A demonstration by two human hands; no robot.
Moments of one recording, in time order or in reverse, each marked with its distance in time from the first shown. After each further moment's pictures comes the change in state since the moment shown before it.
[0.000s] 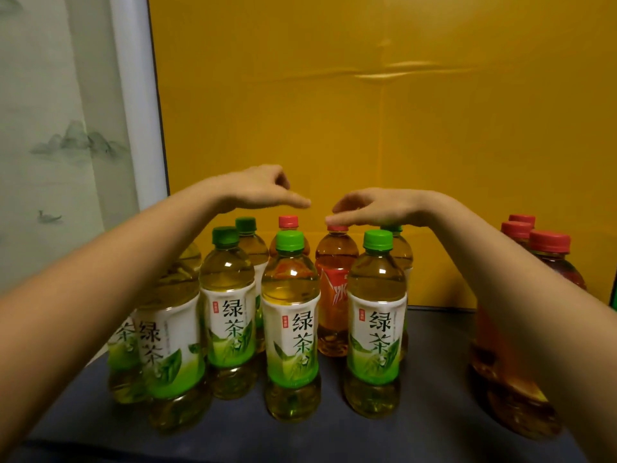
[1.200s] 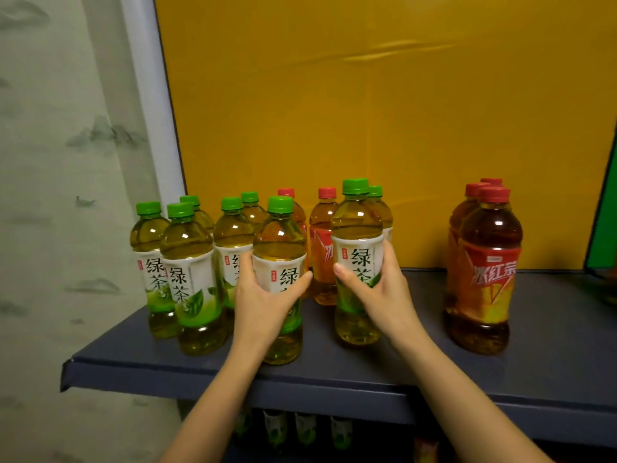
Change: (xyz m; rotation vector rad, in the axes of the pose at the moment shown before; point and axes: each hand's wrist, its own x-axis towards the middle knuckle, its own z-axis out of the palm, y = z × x) left_hand -0.145 0.001 0.160 -0.710 0.699 -0.015; right_hand -0.117 0.016 0.158 0.832 0.694 -0.154
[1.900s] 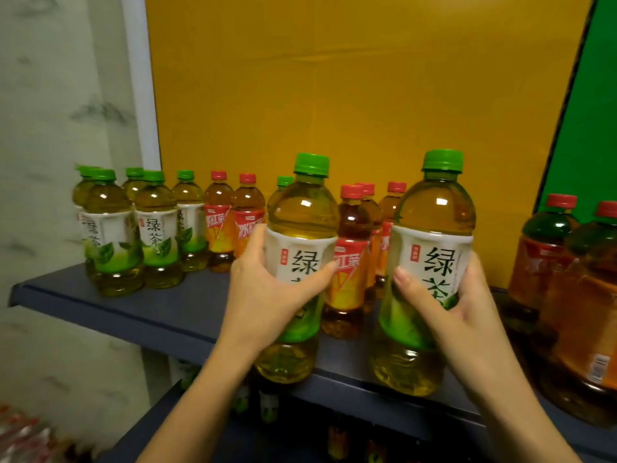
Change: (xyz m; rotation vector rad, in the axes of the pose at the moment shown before) left_hand -0.098 0.136 0.156 -0.027 -0.034 0.066; right_hand -0.046 -0.032 -0.253 0.080 -0.050 0.000
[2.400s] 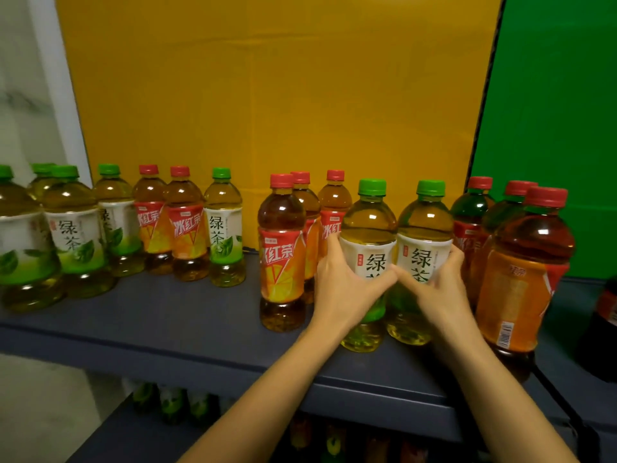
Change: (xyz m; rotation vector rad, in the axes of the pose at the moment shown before) left_hand 0.003 -0.025 0.163 -0.002 -0.160 -0.108; right_hand 0.044 0.074 -0.076 -0.297 0.245 0.138
